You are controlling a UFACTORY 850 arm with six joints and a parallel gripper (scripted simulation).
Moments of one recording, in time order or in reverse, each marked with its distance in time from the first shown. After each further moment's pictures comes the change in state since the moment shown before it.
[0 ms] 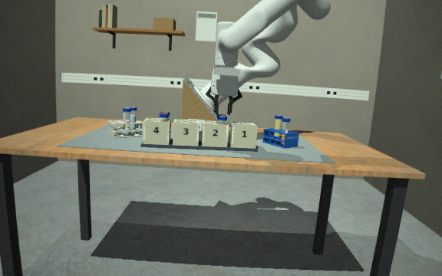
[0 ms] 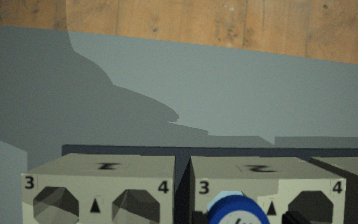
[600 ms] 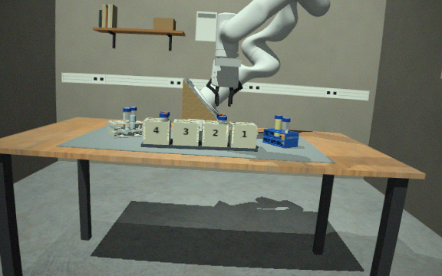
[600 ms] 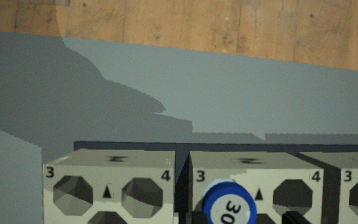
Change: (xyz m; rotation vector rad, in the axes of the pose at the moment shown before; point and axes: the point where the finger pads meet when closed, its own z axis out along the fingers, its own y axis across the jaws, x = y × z) arm 0.000 0.000 -0.032 0.000 0.000 0.000
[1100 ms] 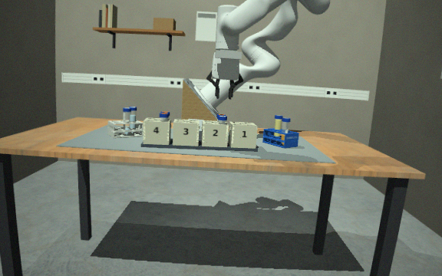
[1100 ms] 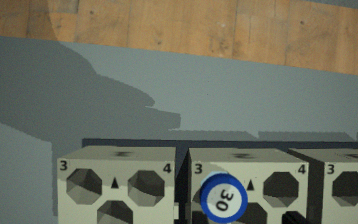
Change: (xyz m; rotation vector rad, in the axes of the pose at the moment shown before) arm 0.000 0.000 -0.027 0.000 0.000 0.000
